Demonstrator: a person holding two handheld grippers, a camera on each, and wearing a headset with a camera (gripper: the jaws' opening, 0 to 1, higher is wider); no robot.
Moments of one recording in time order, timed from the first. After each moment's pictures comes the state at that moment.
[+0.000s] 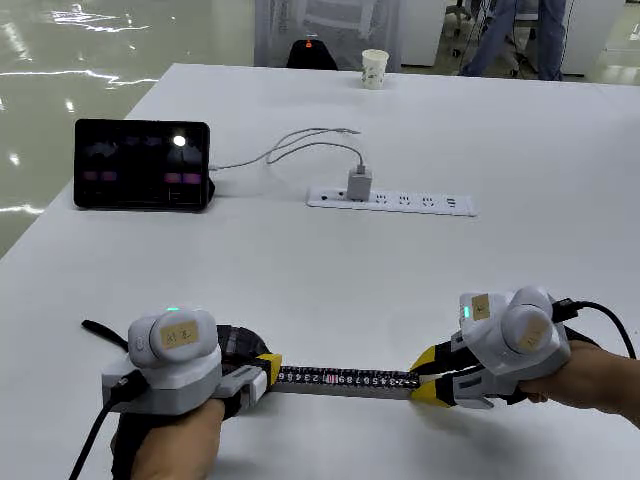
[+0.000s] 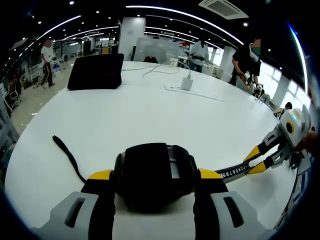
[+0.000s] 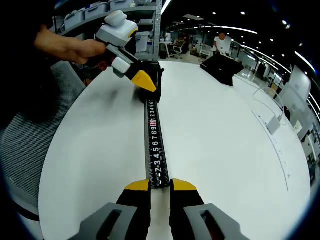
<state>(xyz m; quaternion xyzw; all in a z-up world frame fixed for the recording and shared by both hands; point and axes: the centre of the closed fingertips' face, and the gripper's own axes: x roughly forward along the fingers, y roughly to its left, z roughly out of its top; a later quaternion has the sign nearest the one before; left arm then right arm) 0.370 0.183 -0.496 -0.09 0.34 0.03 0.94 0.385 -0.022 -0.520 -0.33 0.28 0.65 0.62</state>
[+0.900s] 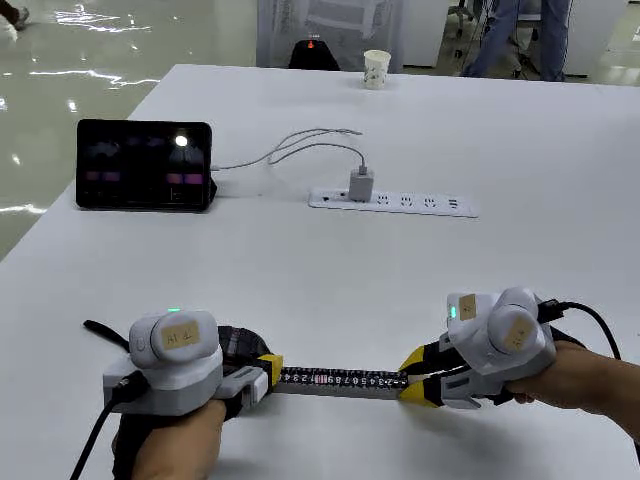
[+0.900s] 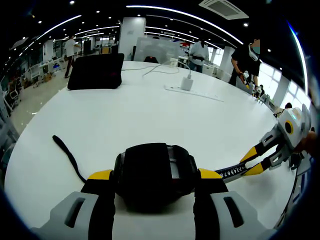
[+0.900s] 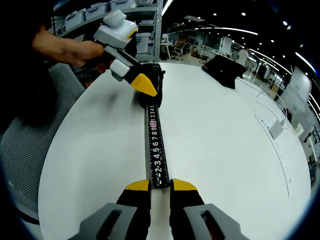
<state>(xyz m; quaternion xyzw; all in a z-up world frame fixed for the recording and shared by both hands) 0.370 0.183 -0.496 -0.09 0.34 0.03 0.94 0.383 -0.007 -0.520 -0.33 0.27 0.66 0.62</state>
